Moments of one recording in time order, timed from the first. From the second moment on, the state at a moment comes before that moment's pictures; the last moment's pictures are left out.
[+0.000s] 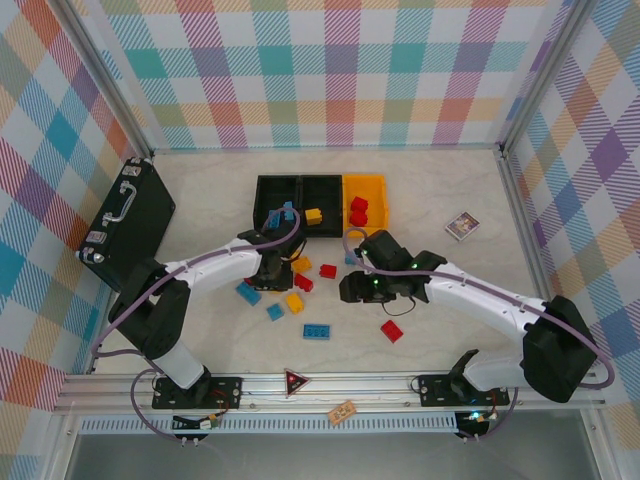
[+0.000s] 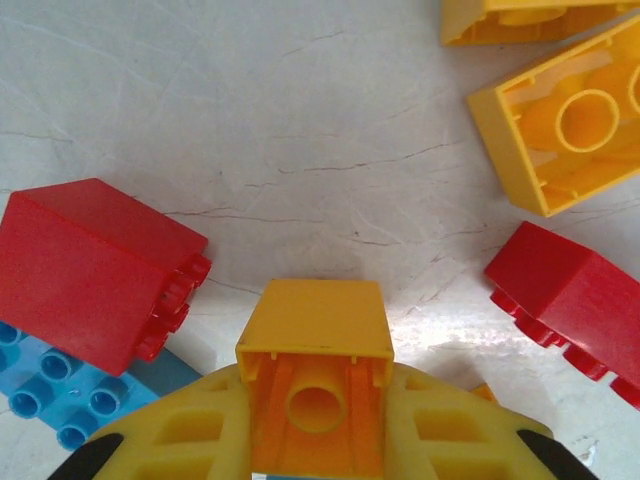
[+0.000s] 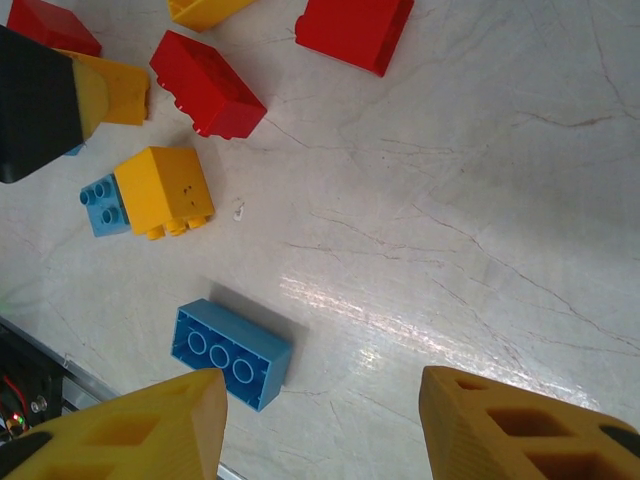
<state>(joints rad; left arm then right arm) -0.65 1.63 1.04 -0.82 -0.16 -0.65 0.78 1.31 0.86 -0.60 -0.22 0.65</state>
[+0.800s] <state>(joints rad) -0.65 1.75 1.47 -0.85 -0.06 -0.64 0.78 1.11 0.80 -0.59 -0.14 0.71</state>
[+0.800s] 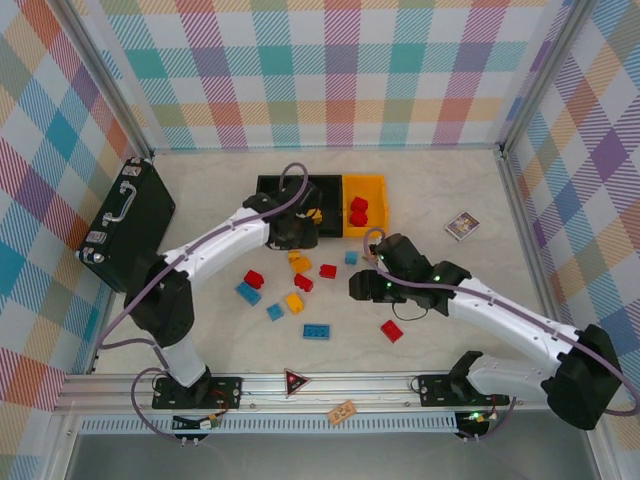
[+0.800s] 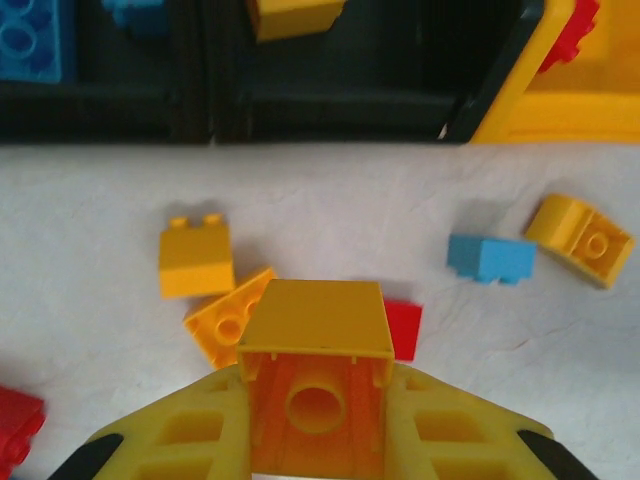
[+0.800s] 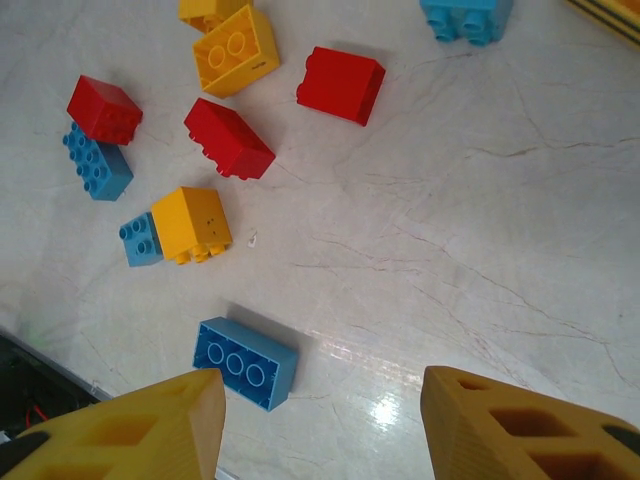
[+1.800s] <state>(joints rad) -0.53 2.40 2.33 -0.99 -0.14 -0.55 0.78 1.00 0.74 -0.63 -0.09 0.80</state>
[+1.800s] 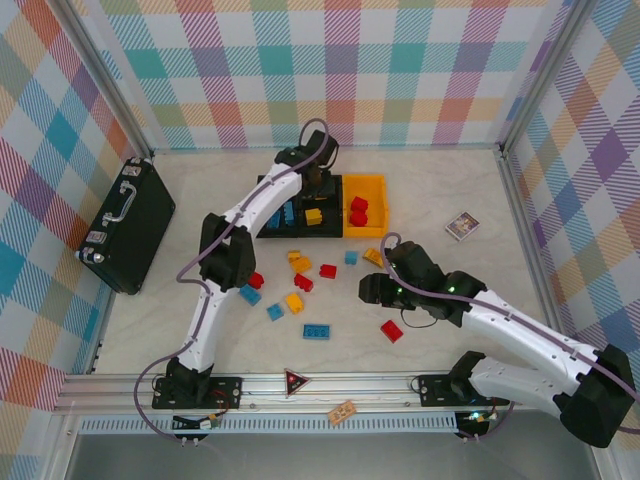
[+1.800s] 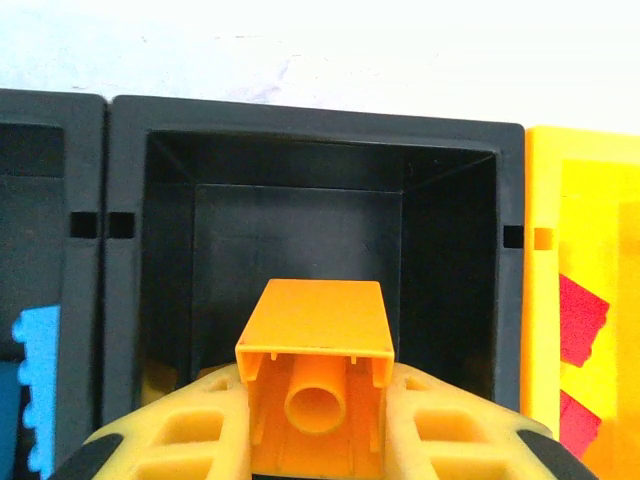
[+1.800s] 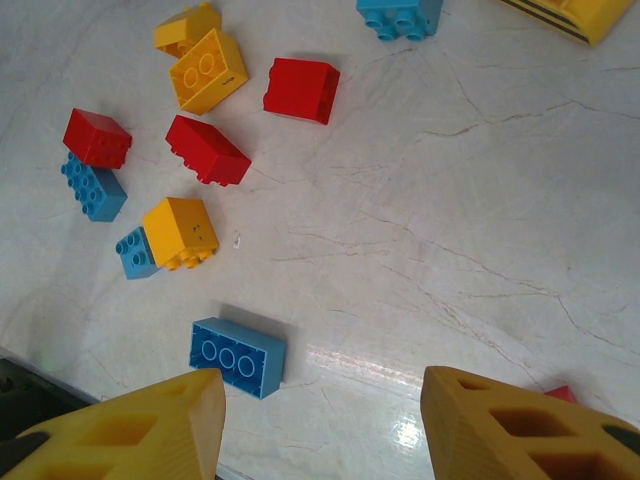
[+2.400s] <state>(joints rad) -0.54 2.45 2.39 -1.02 -0.12 -0.55 0.78 0.99 0.74 -0.63 -0.08 0.80</state>
